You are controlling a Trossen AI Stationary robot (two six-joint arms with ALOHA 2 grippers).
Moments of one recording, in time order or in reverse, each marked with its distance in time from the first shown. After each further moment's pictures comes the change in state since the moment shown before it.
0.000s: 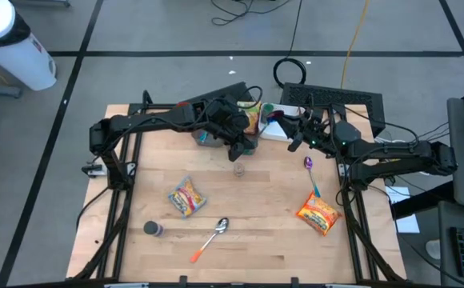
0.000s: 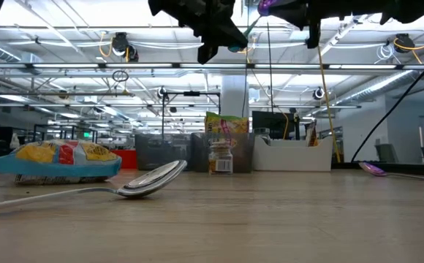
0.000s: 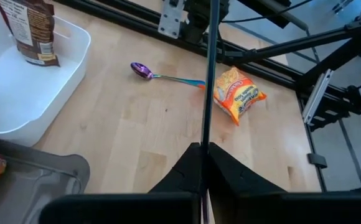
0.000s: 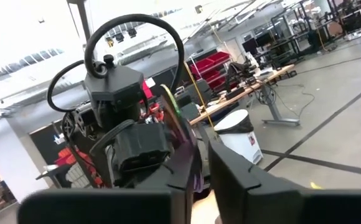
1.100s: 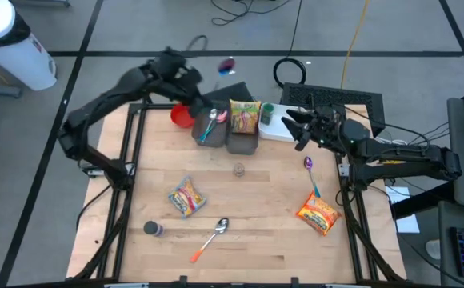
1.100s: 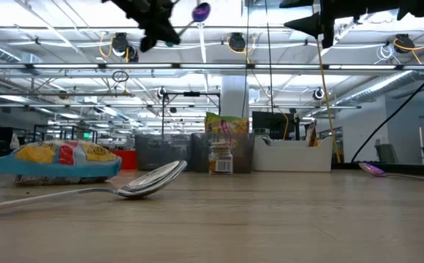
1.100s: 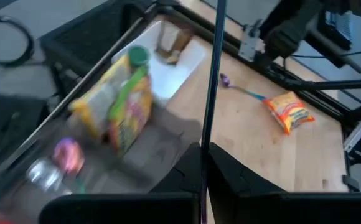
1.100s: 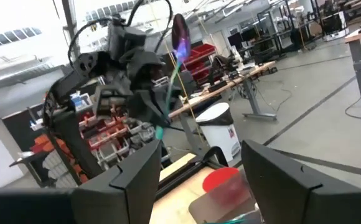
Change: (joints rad) left arm 0.405 -0.279 0.000 -0.355 0.069 0.109; right arm -0.021 -0.139 -0.001 -0.212 0.012 -0.045
